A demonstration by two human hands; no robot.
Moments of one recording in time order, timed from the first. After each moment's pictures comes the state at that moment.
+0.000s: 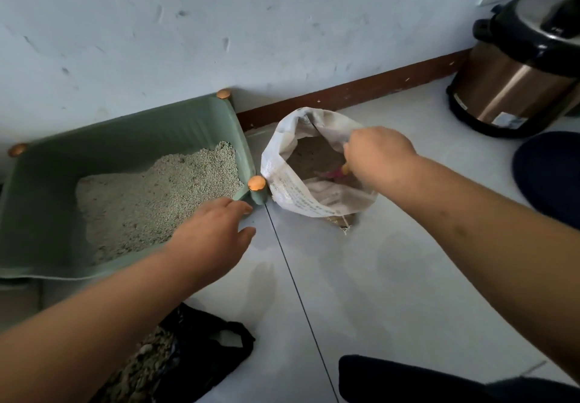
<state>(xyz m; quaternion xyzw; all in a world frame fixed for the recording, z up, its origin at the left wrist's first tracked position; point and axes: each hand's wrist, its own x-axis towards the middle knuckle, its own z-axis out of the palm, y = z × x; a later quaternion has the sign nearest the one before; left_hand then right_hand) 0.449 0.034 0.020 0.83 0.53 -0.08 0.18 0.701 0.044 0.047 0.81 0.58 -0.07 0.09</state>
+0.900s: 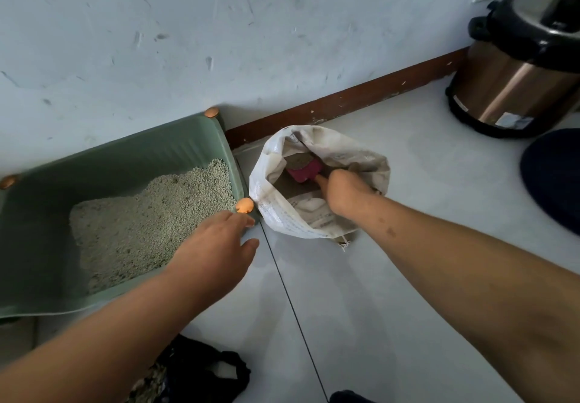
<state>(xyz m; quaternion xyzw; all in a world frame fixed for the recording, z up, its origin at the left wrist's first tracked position) 0.479 0.045 0.018 0.82 0.54 -0.05 0.18 0.714 0.076 -0.051 0.83 0.46 -0.30 -0.09</state>
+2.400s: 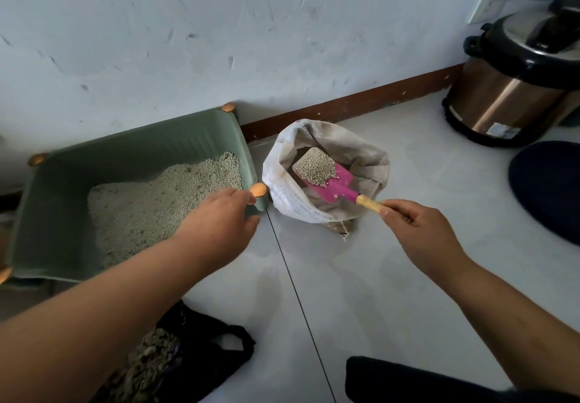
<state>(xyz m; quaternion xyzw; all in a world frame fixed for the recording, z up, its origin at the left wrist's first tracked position) 0.463 0.035 0.040 0.83 0.54 -0.03 0.16 0.730 -0.080 -0.013 0.77 0.45 -0.25 -0.37</state>
